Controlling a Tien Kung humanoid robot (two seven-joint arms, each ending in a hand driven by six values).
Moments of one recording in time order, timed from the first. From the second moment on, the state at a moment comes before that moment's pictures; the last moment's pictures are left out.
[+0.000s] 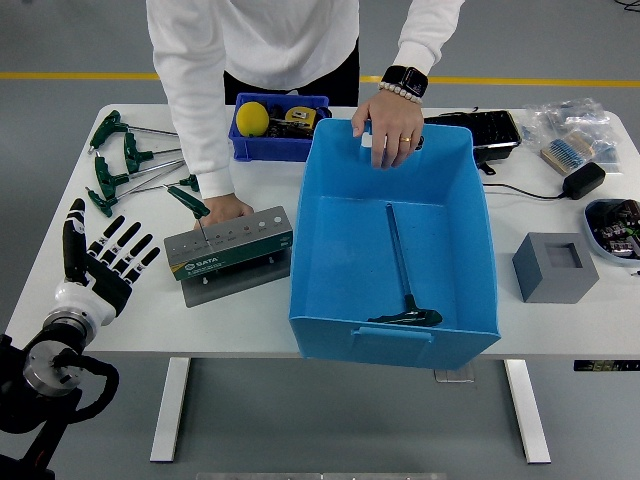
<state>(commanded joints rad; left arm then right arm) 0.04 0.16 -1.33 -1.70 0.31 0.65 0.16 0.07 -0.17 0.04 0.21 0.24 -0.23 0.10</state>
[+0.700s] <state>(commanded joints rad) -0.05 0.18 -1.25 -1.63 0.00 0.65 0.29 0.07 -0.17 0.04 0.21 0.24 -0.23 0.10</state>
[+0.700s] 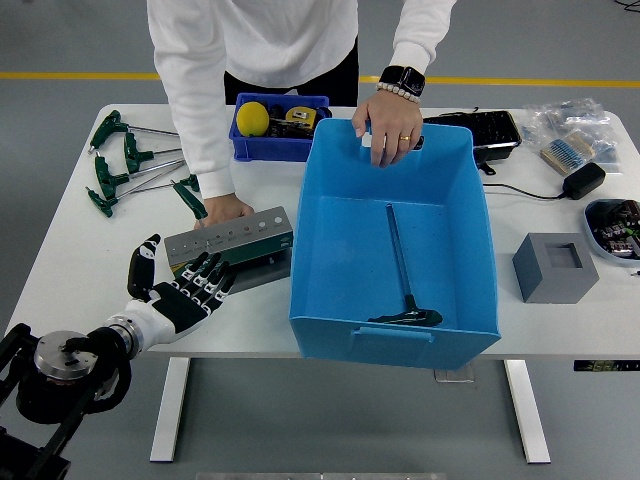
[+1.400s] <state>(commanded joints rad) -0.11 0.19 -1.22 -1.53 0.11 0.65 0.28 0.07 -0.17 0.05 0.21 0.22 -0.23 0.09</state>
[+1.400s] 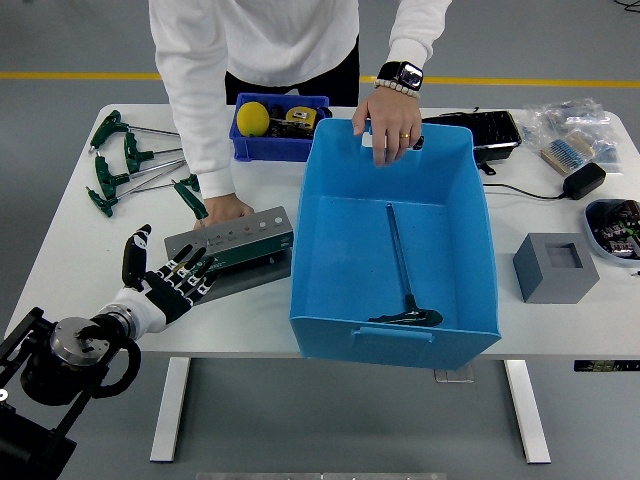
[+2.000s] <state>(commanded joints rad) -0.19 0.19 -1.17 -1.47 0.11 0.65 0.27 0.07 -0.16 0.05 0.21 0.21 -0.23 0.09</state>
